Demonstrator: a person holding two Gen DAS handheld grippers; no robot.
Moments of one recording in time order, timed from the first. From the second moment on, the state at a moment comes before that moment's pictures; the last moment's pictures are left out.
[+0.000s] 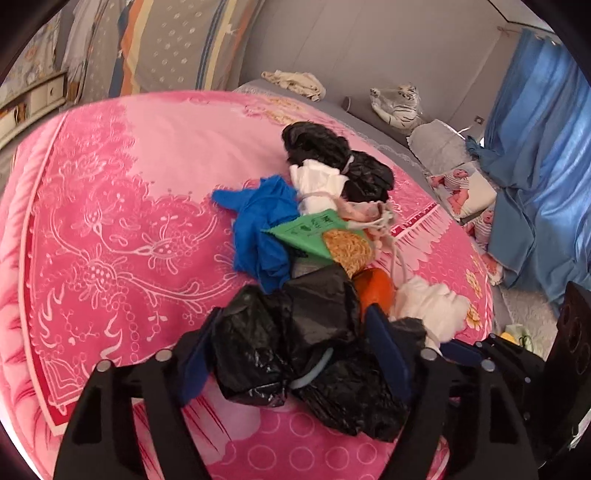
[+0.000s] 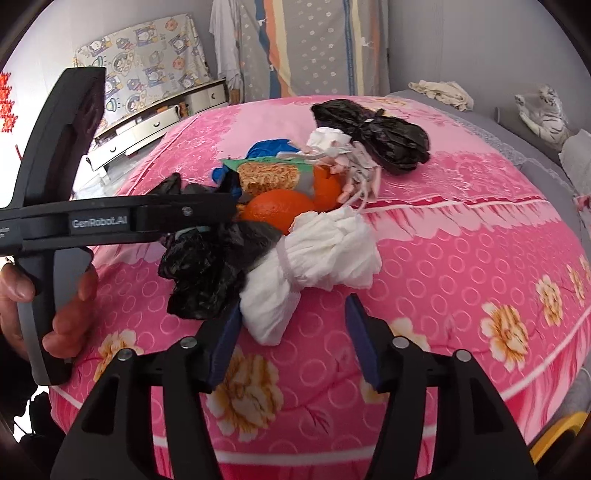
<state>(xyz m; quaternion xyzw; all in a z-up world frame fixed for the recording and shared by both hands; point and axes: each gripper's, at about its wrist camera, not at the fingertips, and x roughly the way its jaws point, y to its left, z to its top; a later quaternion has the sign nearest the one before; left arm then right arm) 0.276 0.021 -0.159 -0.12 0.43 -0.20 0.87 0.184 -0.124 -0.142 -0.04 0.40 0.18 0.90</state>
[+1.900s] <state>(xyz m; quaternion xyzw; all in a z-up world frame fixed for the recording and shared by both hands) 0.168 0.017 -0.058 -0.09 0.31 -0.22 0.92 0.077 -0.238 -0.052 0.08 0.27 0.07 0.96</state>
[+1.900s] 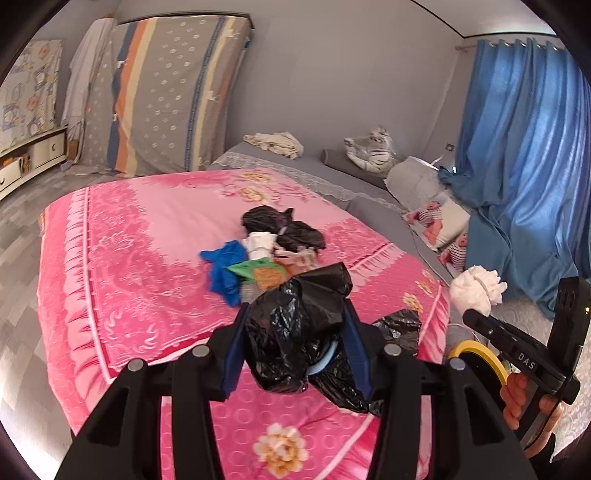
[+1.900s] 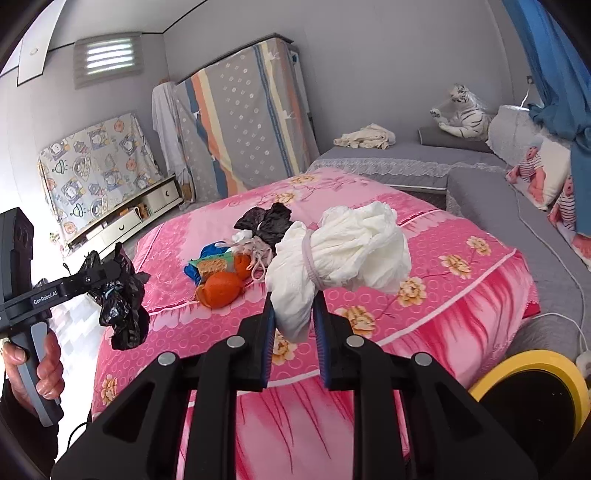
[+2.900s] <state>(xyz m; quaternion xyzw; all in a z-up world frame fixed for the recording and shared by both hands) 0.152 -0.140 -0.034 -0.01 0.29 -0.36 0.89 0.008 -0.346 -0.042 0.15 0.22 -0.06 0.96</state>
